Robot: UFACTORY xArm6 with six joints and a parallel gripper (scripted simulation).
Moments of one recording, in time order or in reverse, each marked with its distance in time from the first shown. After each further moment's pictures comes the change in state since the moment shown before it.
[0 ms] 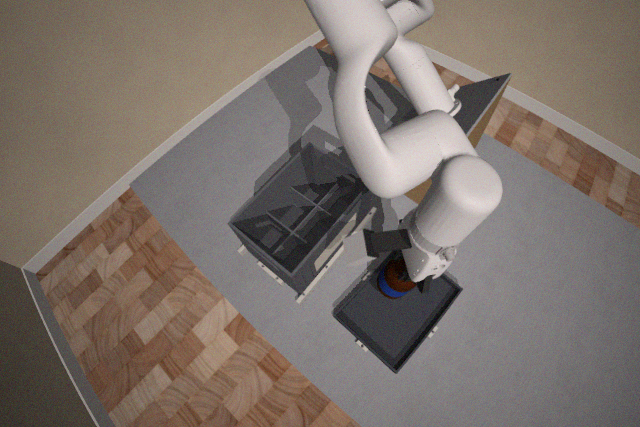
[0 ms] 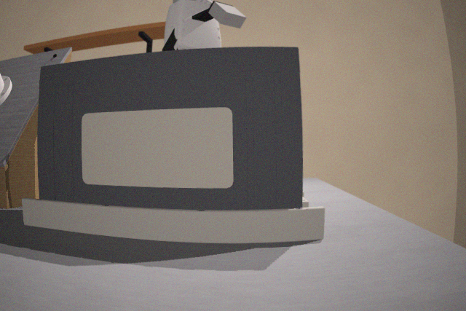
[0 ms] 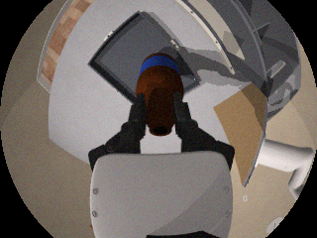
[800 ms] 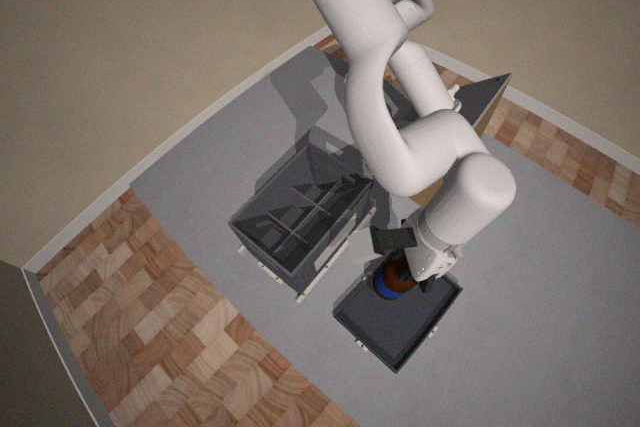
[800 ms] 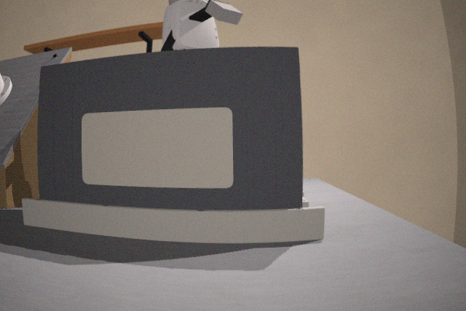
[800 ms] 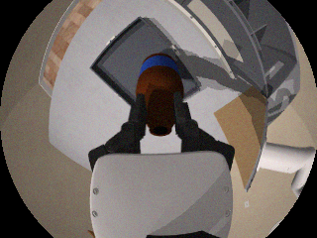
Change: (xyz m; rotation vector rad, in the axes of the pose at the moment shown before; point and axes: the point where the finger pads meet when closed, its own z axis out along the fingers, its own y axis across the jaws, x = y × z) arm 0.000 0.000 -0.001 0.004 0.075 0.002
